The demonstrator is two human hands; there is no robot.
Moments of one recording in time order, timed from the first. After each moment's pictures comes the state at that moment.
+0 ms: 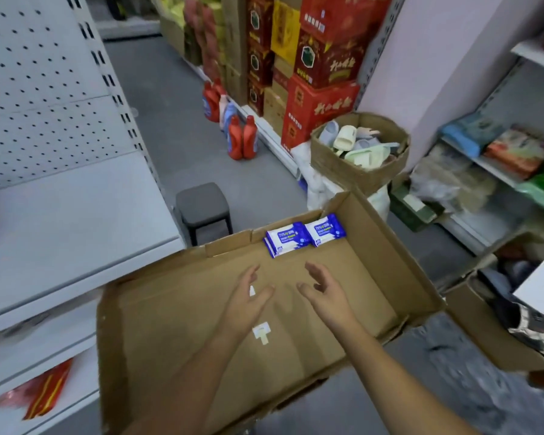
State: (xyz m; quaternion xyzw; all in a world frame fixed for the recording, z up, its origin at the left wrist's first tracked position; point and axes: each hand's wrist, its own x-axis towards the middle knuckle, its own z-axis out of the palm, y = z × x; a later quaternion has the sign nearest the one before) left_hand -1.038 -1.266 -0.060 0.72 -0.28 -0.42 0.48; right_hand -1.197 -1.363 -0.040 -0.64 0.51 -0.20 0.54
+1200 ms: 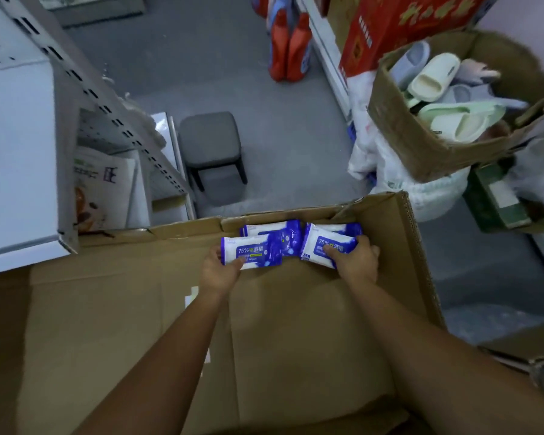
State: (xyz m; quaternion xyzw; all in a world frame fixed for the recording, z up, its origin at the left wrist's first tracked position) left_hand -1.013 -1.474 -0.235 0.83 0.00 -0.35 0.43; right_hand -1.192 -1.680 -0.222 -0.65 0.66 0.01 0.38
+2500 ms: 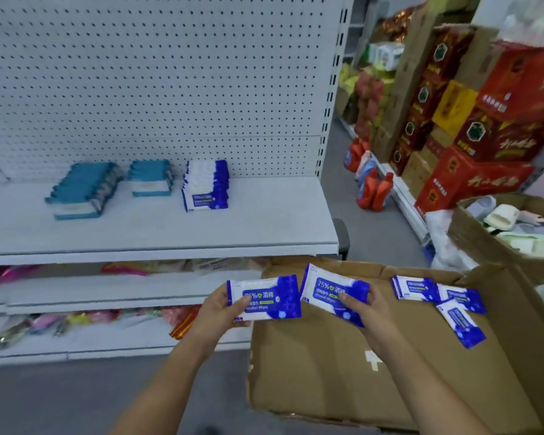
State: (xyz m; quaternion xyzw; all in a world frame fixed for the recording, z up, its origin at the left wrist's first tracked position) left_hand -0.917 -0.948 0.033 0.71 -0.08 -0.33 0.62; right_hand -1.075 -1.205 0.026 -0.54 0.38 -0.15 0.73
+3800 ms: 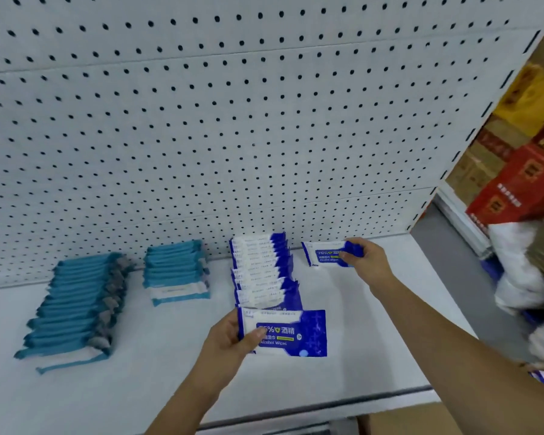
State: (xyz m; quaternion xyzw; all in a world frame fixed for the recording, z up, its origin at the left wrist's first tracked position) left_hand -0.525 -0.961 0.057 0.72 -0.11 -0.36 0.58; right_hand -0.569 -1.287 0.008 -0.68 0.40 -0.17 0.59
